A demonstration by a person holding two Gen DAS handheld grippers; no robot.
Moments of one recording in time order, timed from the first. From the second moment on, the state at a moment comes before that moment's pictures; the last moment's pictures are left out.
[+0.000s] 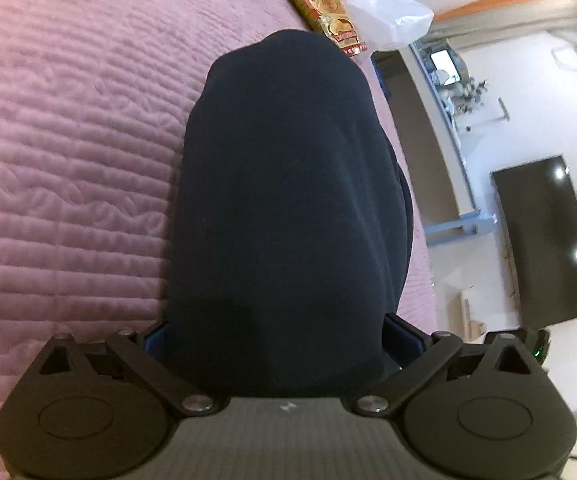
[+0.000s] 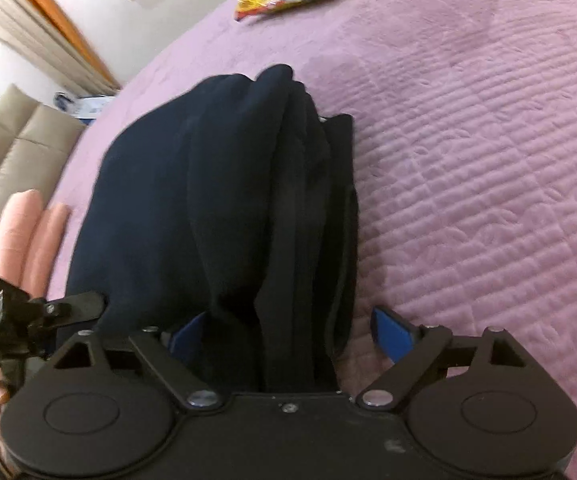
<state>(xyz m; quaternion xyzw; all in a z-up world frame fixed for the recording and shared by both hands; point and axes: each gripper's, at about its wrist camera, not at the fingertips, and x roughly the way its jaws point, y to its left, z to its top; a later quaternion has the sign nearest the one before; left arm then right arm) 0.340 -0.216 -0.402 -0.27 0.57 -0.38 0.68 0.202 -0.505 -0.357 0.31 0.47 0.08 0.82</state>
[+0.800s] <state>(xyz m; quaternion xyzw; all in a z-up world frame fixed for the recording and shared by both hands) 0.140 -0.107 -0.276 -0.29 0.46 -0.41 0.73 0.030 -0.422 -0.213 0.25 0.40 0.20 0.86</state>
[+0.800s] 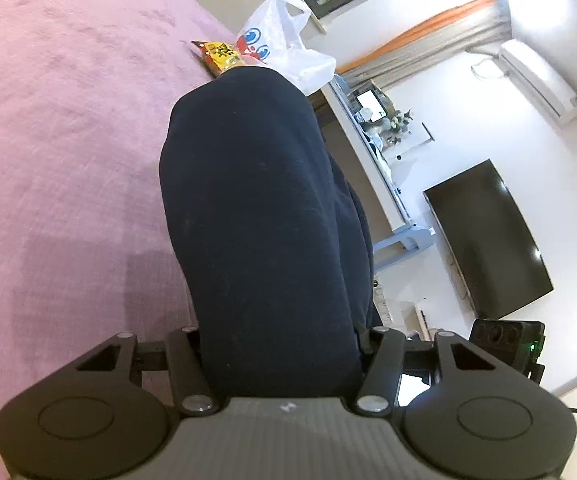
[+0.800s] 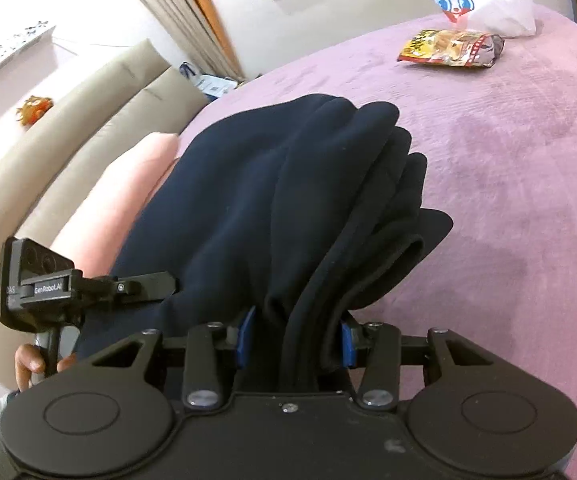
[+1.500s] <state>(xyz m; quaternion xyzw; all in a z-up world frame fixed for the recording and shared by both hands) -0.011 0.005 -0.396 -0.36 0.42 -0.33 0.76 -0.084 -0.366 -0.302 0.23 0.42 0.20 0.85</state>
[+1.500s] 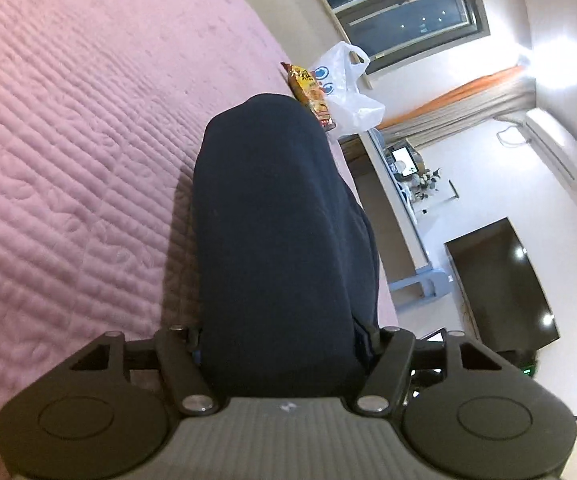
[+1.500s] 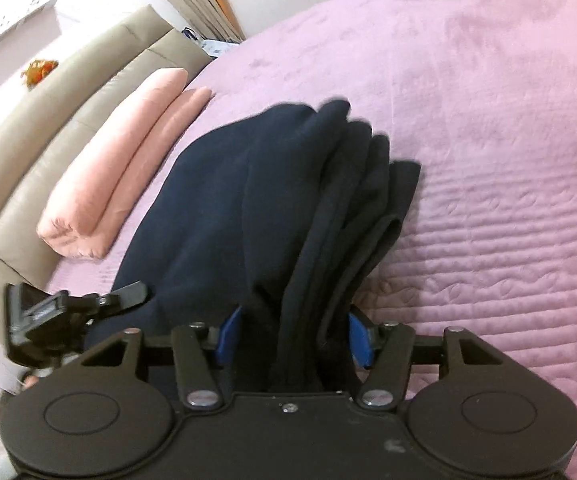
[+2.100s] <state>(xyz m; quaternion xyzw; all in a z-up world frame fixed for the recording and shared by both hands) -0.124 -0.028 -0.277 -0.14 0.33 -0.29 0.89 -0.168 -0.308 -0.277 0.07 0.44 0.13 0.89</state>
